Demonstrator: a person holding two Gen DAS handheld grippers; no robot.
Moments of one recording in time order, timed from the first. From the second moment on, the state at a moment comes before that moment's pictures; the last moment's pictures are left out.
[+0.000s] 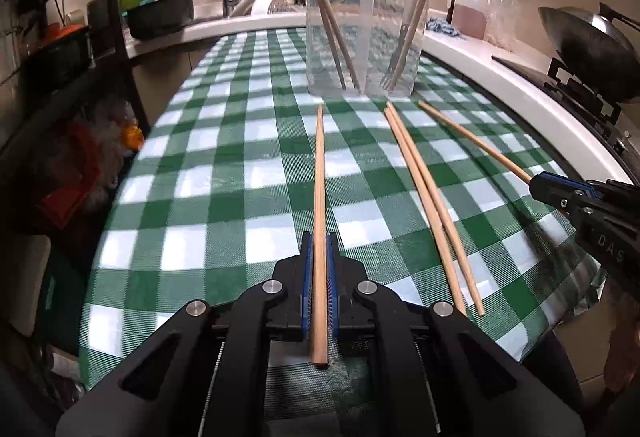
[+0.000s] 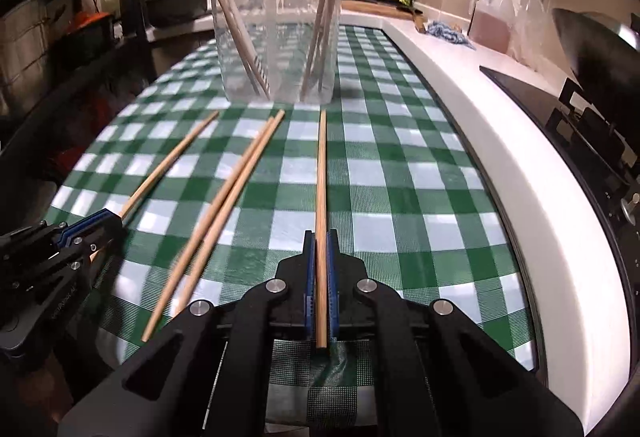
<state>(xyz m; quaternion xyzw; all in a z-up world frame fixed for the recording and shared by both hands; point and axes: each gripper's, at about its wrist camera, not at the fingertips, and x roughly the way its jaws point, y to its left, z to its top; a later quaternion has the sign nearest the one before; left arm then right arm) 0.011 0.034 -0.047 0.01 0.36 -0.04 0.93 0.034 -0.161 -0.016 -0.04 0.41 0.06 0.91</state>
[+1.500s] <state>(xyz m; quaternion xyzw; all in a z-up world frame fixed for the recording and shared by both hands) -0.015 0.069 0.094 -0.04 0.22 -0.06 0.97 0.017 -0.178 0.098 0.03 0.28 0.13 0.95</state>
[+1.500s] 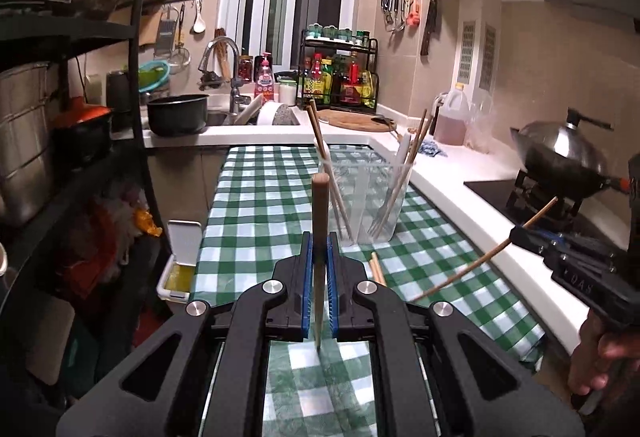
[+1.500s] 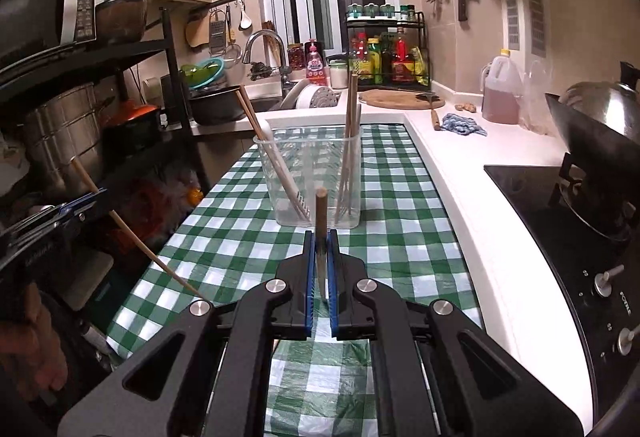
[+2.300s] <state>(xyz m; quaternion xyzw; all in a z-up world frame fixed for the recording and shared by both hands) 0.114 0.074 0.232 -0.10 0.15 -0.13 0.98 0.136 -0.165 0.251 0.04 0.18 0.14 0.97</state>
